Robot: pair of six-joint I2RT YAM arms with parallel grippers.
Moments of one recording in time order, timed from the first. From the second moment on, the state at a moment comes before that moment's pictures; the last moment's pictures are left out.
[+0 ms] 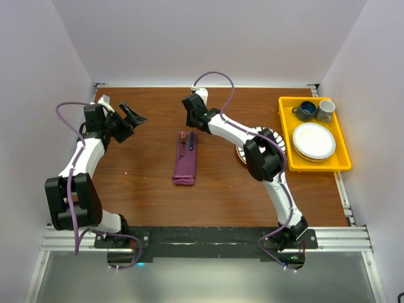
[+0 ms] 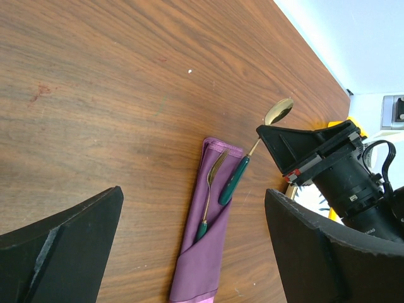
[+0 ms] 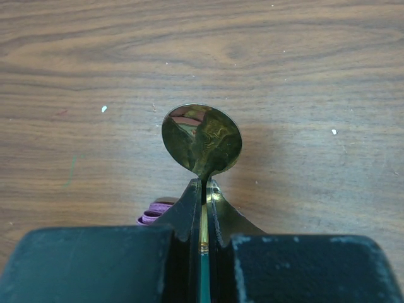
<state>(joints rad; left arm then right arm) 0.17 1.44 0.97 -0.15 0.47 -0.66 0.70 2.34 1.97 -0.37 0.38 0.59</state>
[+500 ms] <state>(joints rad) 0.17 1.46 0.96 -0.15 0.47 -0.66 0.73 2.34 2.03 -0.52 0.37 0.63</state>
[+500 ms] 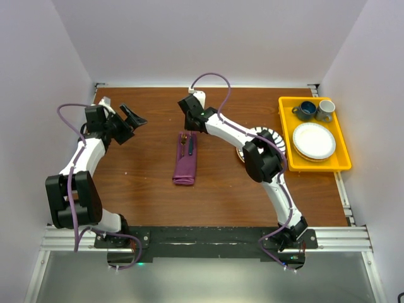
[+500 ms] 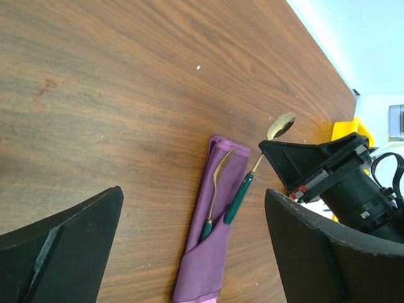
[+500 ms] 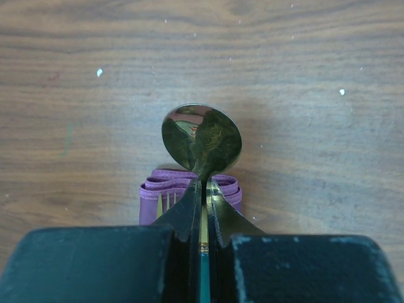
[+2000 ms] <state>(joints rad) 0.17 1.46 0.92 -0.15 0.46 -0.66 0.73 2.37 2.03 -0.49 0.39 0.62</state>
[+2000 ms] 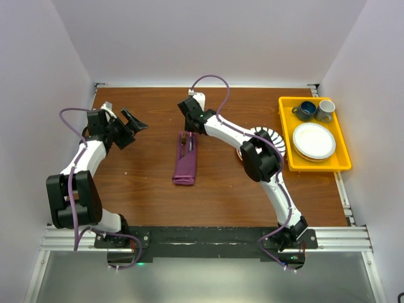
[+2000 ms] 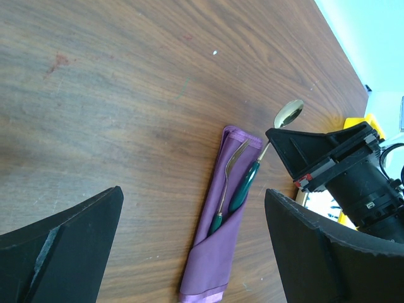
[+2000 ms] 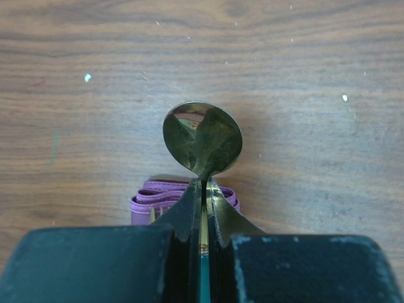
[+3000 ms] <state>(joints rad) 0.15 1.57 0.87 -0.04 0.57 -0.56 0.76 2.36 1.95 -0.57 0.37 0.68</state>
